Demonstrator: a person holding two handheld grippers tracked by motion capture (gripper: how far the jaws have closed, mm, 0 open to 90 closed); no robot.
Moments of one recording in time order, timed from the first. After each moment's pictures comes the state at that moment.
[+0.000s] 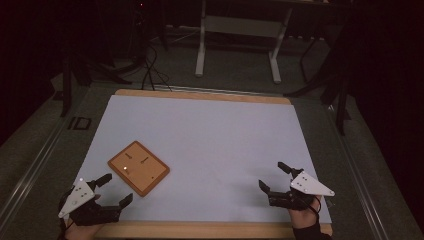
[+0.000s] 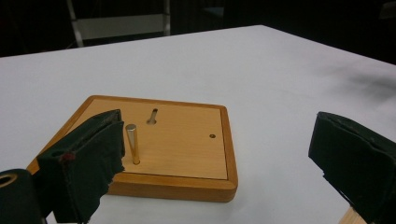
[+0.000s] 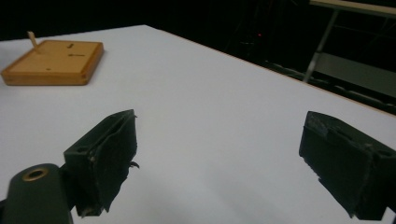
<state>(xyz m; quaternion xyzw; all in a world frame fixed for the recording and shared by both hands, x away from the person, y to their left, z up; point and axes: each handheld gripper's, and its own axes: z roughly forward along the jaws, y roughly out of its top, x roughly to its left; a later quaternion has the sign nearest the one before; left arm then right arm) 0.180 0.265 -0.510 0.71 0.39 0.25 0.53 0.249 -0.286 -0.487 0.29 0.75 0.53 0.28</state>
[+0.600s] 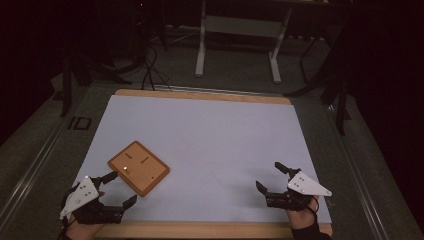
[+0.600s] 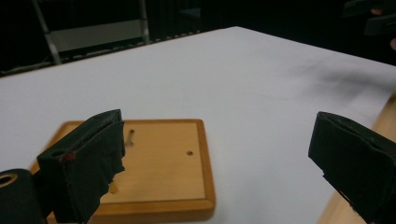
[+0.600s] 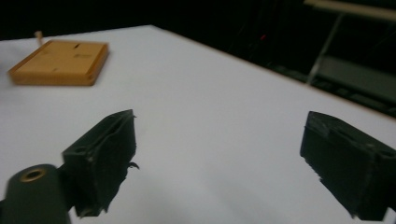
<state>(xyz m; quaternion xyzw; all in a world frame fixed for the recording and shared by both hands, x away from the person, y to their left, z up) 0.187 0.258 -0.489 0.73 0.34 0.24 0.54 0.246 -0.278 -0.486 0.28 0.75 0.53 0.28</state>
